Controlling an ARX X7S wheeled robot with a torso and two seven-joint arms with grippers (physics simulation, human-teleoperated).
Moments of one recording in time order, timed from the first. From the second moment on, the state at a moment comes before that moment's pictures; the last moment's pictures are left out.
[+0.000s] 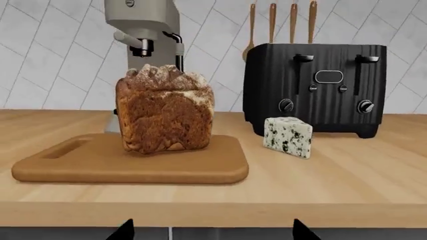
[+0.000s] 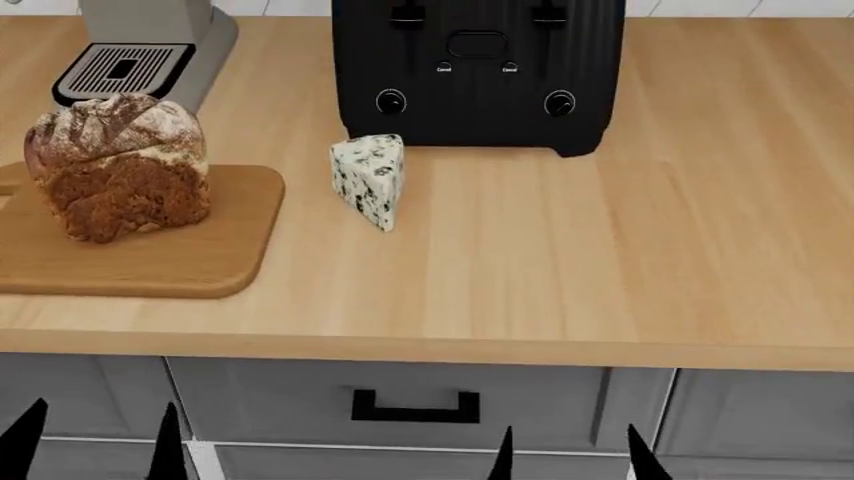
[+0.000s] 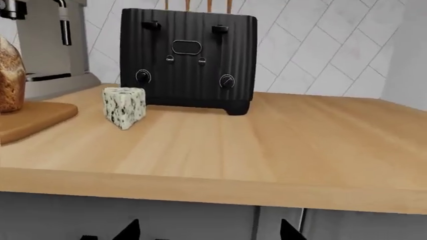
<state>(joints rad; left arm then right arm) 0.02 -0.14 0.08 0.22 -0.14 -0.03 -0.10 -0.01 0.14 -0.11 -0.26 0.08 0.17 0.12</state>
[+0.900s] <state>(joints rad) -0.20 -0.24 0.00 0.62 -0.19 -0.47 -0.24 0.19 0.29 -0.07 -0.72 0.07 0.62 0.18</state>
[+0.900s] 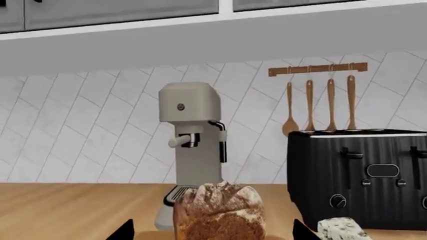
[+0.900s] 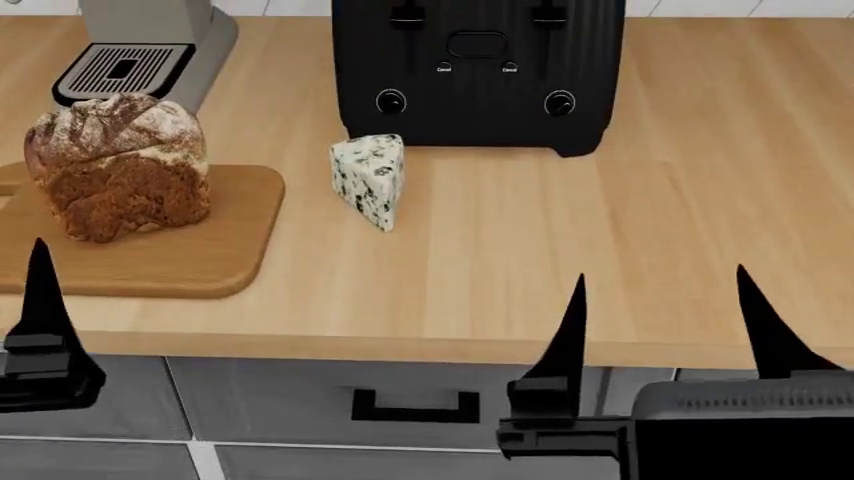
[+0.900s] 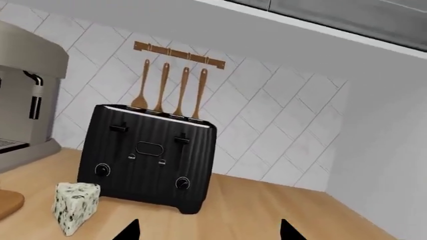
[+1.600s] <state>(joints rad) -0.27 -0.28 -0.01 0.65 -0.21 -0.54 -0.26 0.32 0.33 -0.01 -0.80 0.07 0.76 0.21</state>
